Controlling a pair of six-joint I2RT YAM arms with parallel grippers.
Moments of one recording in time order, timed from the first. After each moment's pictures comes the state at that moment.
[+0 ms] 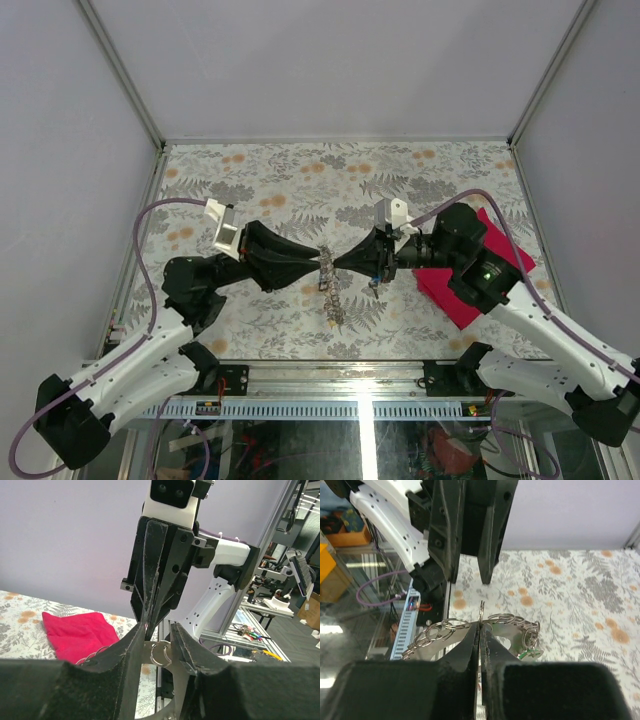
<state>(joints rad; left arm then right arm) -0.65 0.82 0.54 0.89 0.72 -0.69 0.78 0.95 0.94 0.03 -0.77 -0.01</state>
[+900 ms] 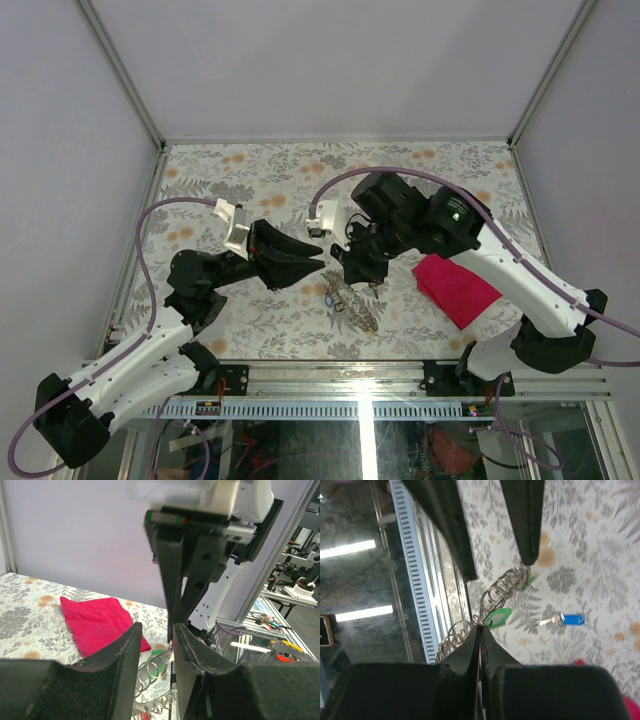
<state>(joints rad) -0.65 0.81 0.56 0.73 0.70 -0.55 1.00 1.44 1.87 -1.32 -0.37 -0.26</state>
